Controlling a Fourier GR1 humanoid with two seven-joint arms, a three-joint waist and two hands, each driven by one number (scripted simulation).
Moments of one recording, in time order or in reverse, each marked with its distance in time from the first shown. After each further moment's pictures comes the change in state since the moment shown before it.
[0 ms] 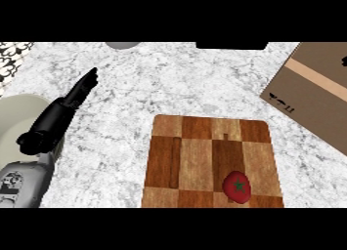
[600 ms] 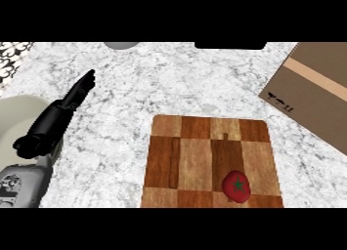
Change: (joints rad) left arm 0.020 -0.001 0.009 -0.003 -0.001 0.002 -0.023; right arm -0.083 0.007 -0.475 0.203 -0.459 0.048 -0.014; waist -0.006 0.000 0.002
